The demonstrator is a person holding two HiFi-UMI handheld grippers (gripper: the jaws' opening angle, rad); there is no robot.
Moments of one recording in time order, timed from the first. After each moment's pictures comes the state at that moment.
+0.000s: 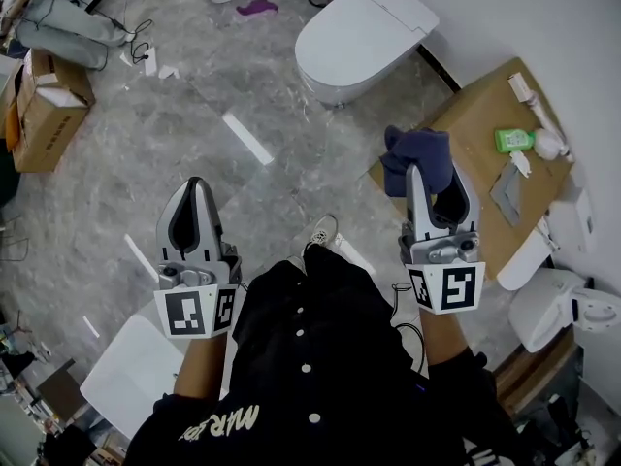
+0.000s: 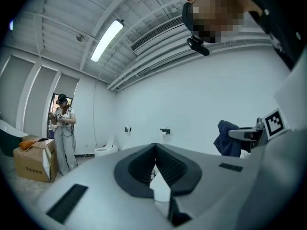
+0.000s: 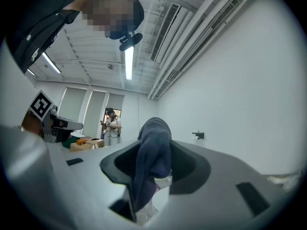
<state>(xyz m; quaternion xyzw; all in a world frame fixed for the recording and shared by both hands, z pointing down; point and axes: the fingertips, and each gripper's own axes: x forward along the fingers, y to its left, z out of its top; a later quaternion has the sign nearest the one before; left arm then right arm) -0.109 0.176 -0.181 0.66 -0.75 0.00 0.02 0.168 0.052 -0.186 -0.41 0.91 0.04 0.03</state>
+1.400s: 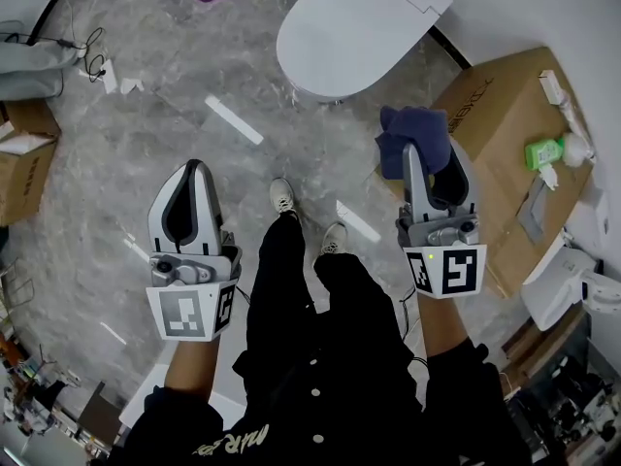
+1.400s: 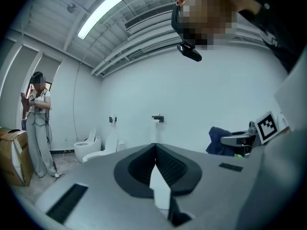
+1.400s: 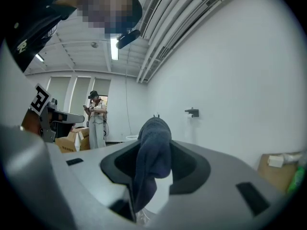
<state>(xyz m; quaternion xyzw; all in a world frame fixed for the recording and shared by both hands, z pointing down) -0.181 -0.059 -0.049 0.73 -0.68 0.03 0.04 0.085 -0.146 -0.025 -0.47 0.88 -0.01 -0.03</state>
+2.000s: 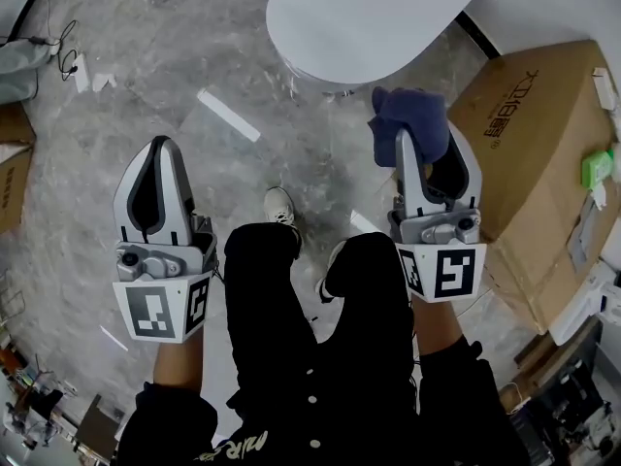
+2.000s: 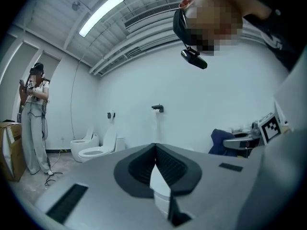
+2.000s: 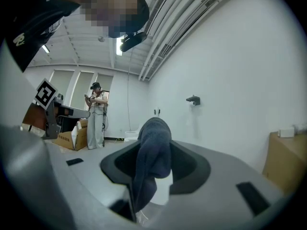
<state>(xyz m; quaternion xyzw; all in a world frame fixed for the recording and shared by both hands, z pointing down) -0.211 -0.101 0.142 0.74 -0.67 0.03 0.01 0.052 -0.169 0.180 -0.47 0.88 0.02 -0.02</state>
